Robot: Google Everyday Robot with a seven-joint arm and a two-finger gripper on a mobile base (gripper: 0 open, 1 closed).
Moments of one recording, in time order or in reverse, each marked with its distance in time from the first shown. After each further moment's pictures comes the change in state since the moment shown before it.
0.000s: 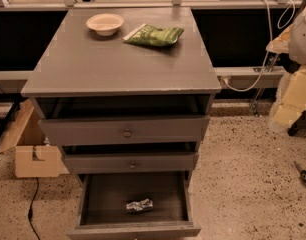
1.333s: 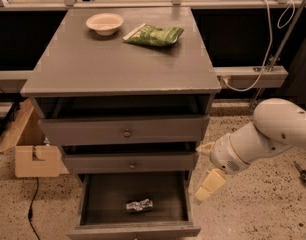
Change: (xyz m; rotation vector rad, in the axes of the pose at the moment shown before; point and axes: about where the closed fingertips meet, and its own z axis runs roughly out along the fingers) arm -0.022 0.107 0.298 -0.406 -0.395 0.174
